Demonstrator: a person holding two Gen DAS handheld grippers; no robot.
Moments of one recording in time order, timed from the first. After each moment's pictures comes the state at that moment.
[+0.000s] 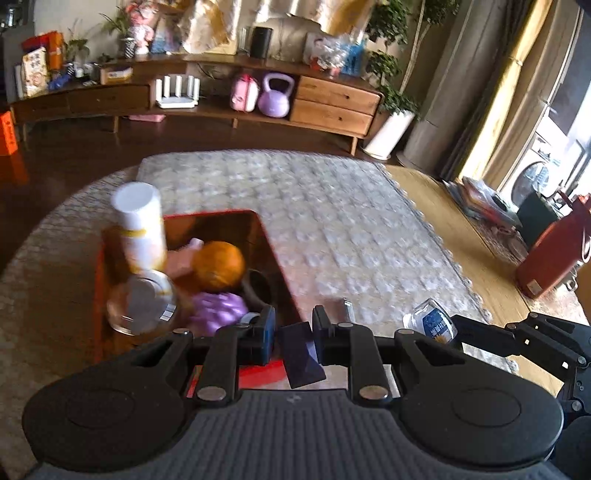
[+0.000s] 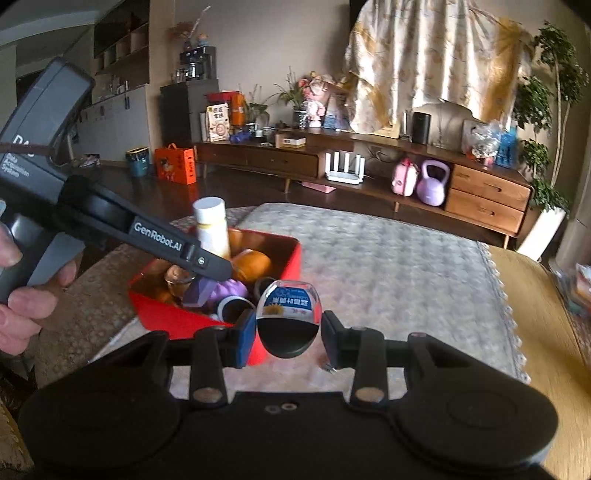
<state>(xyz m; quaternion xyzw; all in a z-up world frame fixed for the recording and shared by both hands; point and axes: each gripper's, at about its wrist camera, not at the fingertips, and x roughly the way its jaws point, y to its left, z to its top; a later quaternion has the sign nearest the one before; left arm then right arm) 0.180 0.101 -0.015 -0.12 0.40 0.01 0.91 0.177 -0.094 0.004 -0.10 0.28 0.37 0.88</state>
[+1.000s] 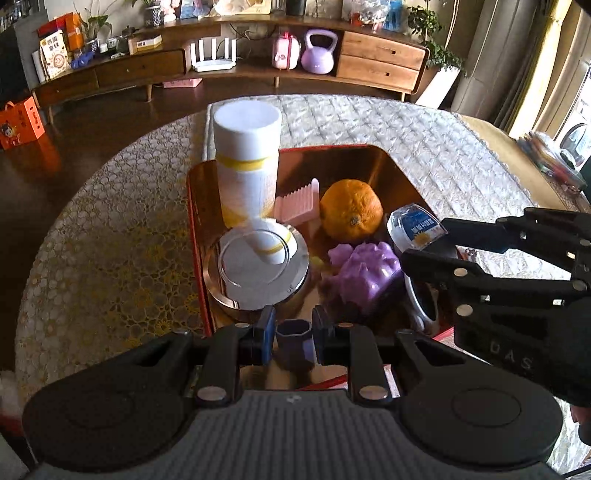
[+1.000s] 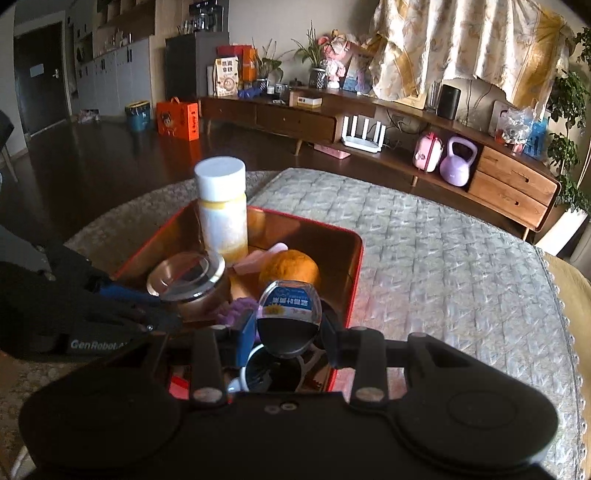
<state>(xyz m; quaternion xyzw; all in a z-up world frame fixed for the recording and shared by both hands) 0.197 0.173 -0.091 -0.07 0.47 0.05 0.88 0.233 0.027 -0.052 -0.16 0.33 0.36 0.86</state>
